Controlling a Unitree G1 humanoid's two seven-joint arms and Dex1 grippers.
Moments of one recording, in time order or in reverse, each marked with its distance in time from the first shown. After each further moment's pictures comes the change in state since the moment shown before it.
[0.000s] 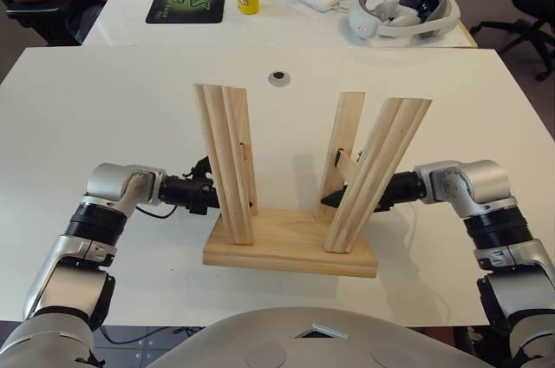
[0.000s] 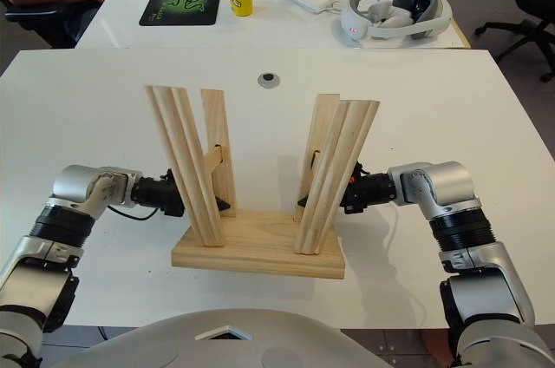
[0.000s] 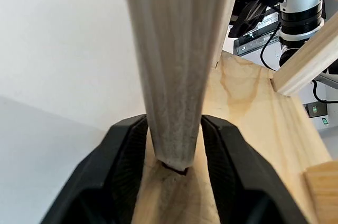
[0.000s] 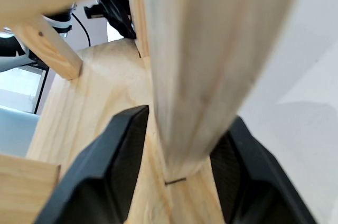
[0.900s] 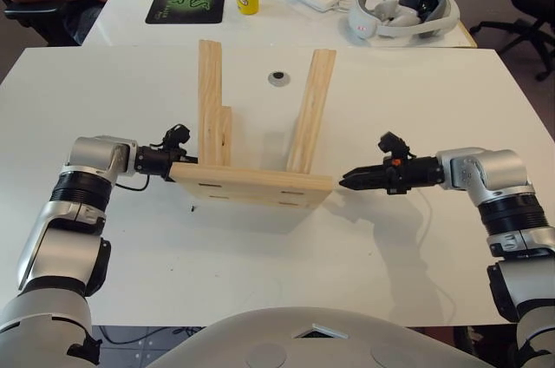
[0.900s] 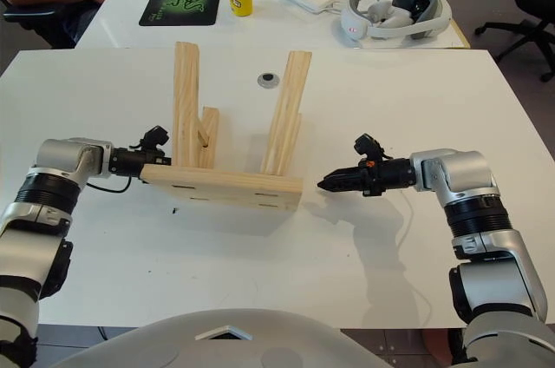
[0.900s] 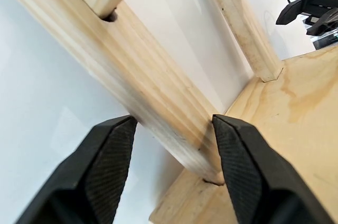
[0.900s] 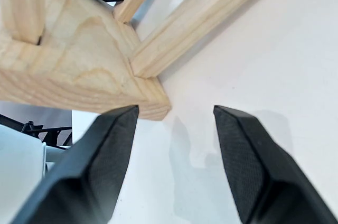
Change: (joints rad) left arm -0.231 0.055 0.003 0.409 0.228 -0.255 -0.010; right arm -0.074 -0.076 -0.009 0.165 -0.094 -0.169 0.040
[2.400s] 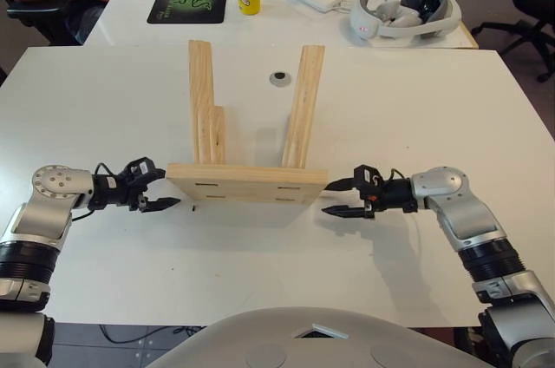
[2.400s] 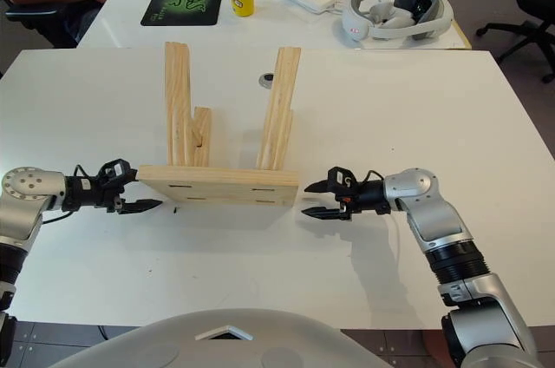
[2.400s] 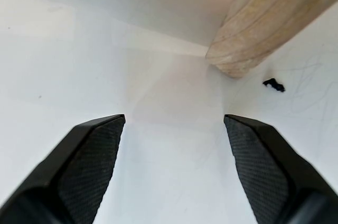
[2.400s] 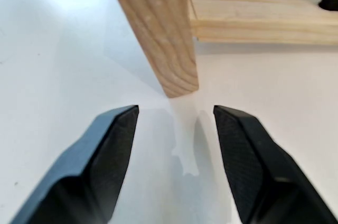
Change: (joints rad) left arm 0.493 0.212 0.144 -0.410 0.224 -0.724 0.099; right arm 0.275 0.088 0.060 -0.217 -0.284 -0.777 -0.091
